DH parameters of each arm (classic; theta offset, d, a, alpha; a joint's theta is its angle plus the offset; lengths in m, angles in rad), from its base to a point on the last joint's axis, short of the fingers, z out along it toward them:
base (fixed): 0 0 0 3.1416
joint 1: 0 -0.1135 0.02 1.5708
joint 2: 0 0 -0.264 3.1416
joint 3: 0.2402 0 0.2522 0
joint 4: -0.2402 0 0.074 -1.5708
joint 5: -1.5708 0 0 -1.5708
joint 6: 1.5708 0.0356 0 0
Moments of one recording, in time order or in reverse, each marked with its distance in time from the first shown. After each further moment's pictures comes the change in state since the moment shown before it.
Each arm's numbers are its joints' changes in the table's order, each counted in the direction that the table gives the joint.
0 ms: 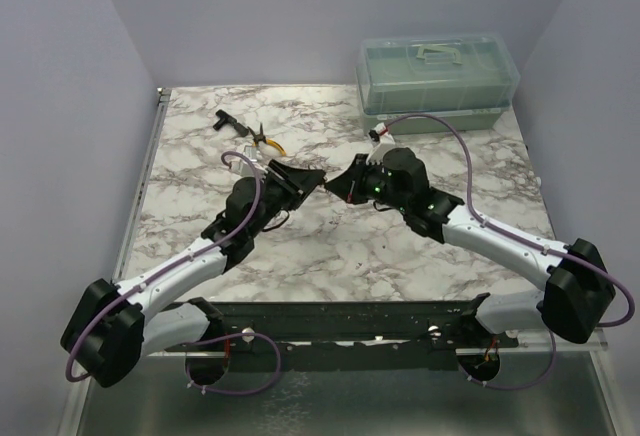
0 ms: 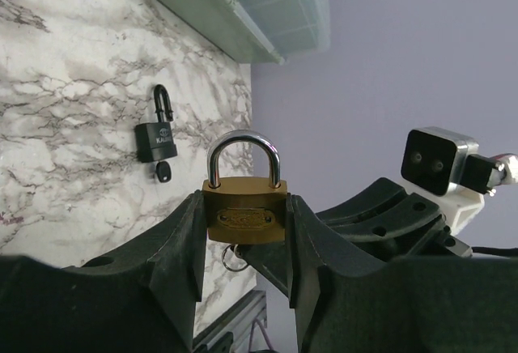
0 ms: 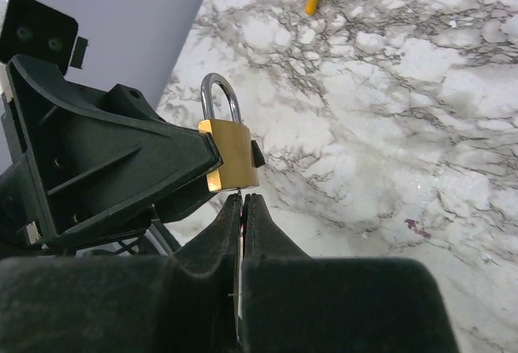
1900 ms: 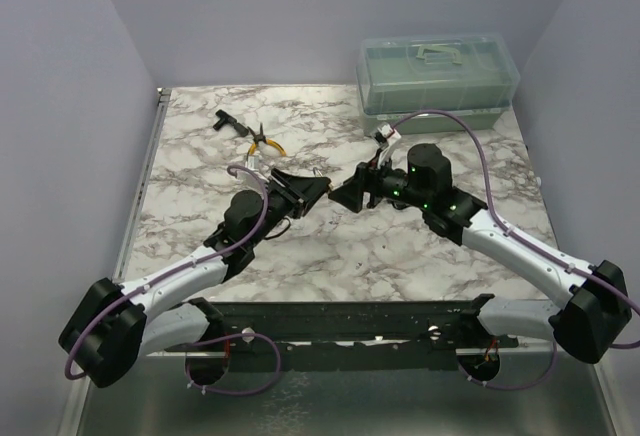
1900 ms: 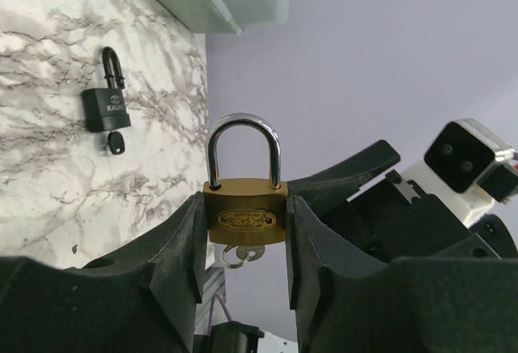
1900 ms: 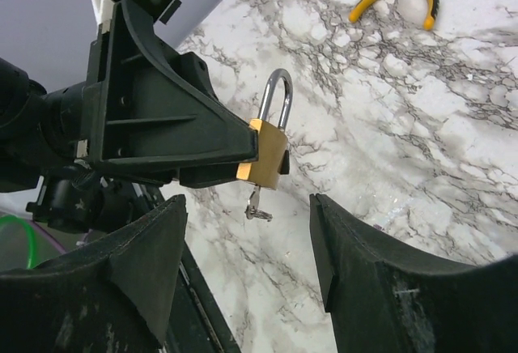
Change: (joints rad) left arm 0.032 -0.027 -0.103 0.198 -0.024 -0.092; right arm 0.090 -0.125 -0.016 -0.040 0.311 -0.296
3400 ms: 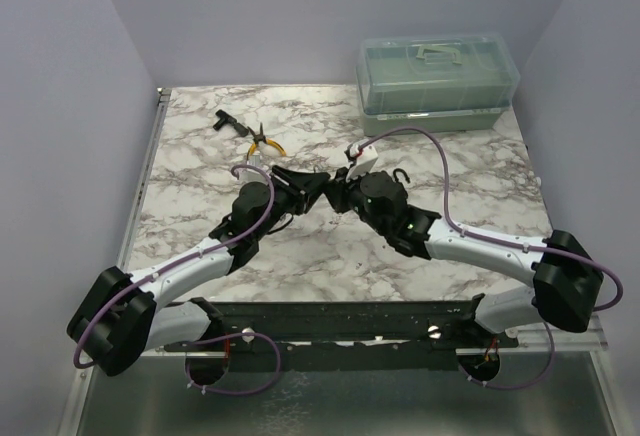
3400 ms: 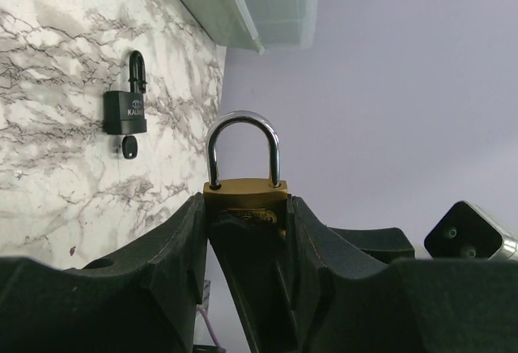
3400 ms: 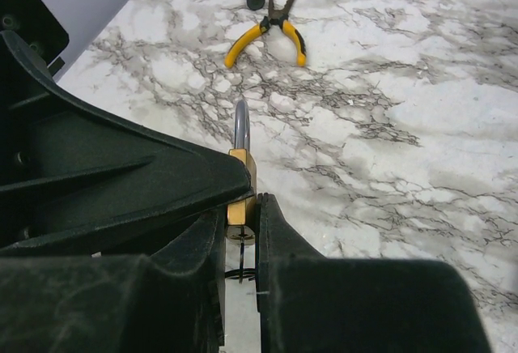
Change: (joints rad) left arm -0.016 0.085 0.054 -0.081 0.019 -0.119; right arm -0.270 0.184 -0.037 0.240 -0.716 -0.061
